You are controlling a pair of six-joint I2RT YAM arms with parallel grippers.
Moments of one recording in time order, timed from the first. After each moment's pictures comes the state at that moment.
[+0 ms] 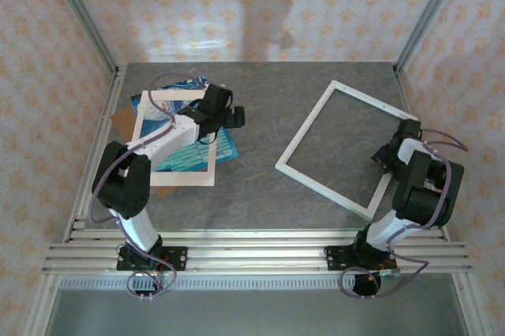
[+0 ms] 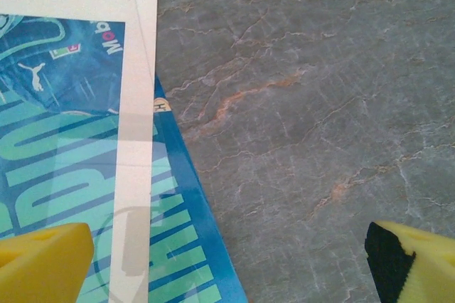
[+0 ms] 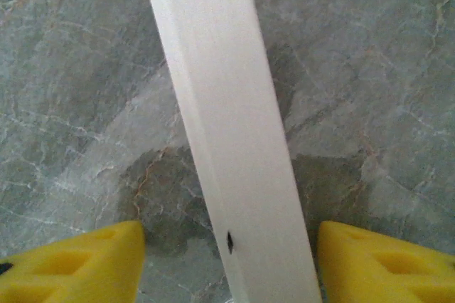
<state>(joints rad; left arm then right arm) -0.42 1.74 1.27 -0.40 -0.19 -0.47 -0.42 1.62 0.86 -0.50 0.04 0.40</state>
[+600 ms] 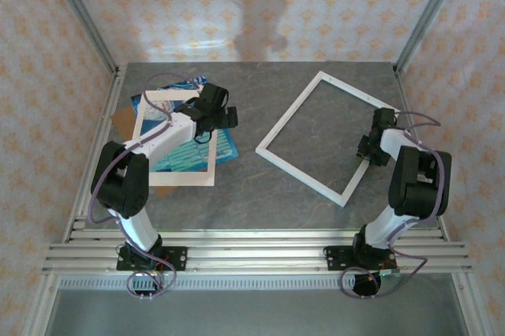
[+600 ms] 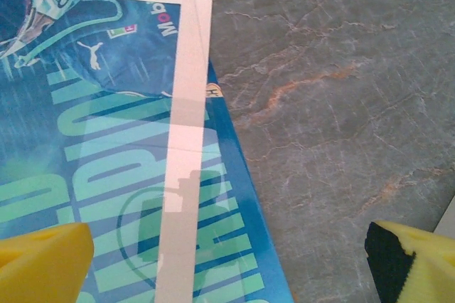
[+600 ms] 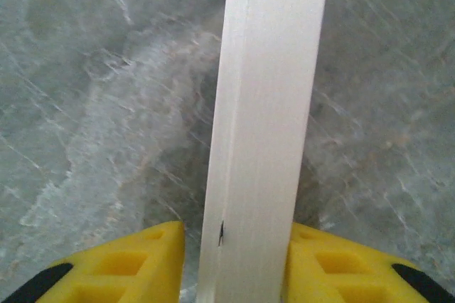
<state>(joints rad) -0.38 1.74 1.30 -0.50 -0.22 -0.49 -0.19 1.67 0.95 -0.54 0.08 0.29</state>
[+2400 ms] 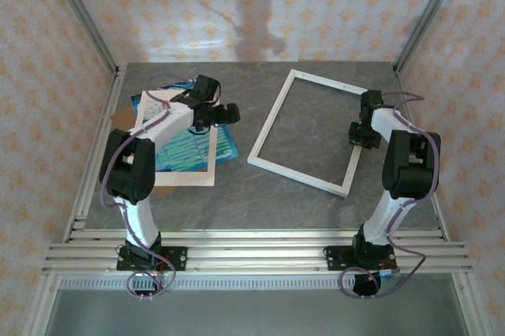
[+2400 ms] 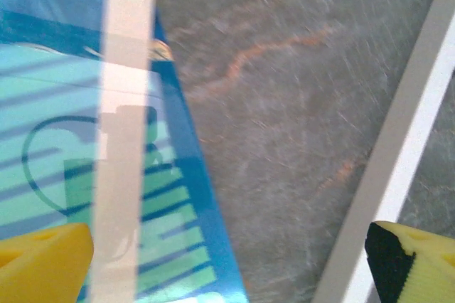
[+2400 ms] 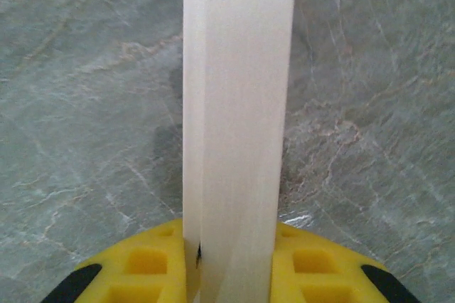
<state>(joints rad) -0.28 1.85 1.40 -0.56 0.10 -0.54 -0.10 1.83 1.23 -0.72 0.08 0.21</state>
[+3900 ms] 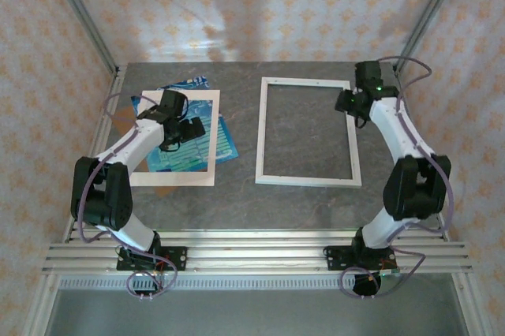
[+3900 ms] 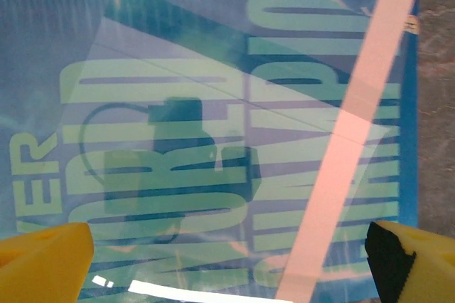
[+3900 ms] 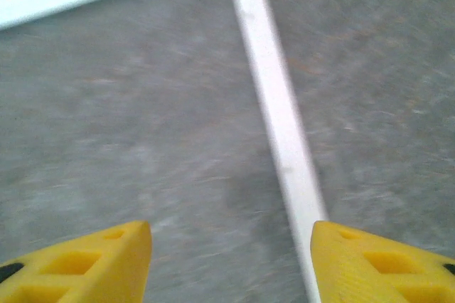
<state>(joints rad) -0.12 1.59 1.10 -0.64 -0.05 -0.59 0.07 1.61 1.42 -0.76 0.06 0.36</state>
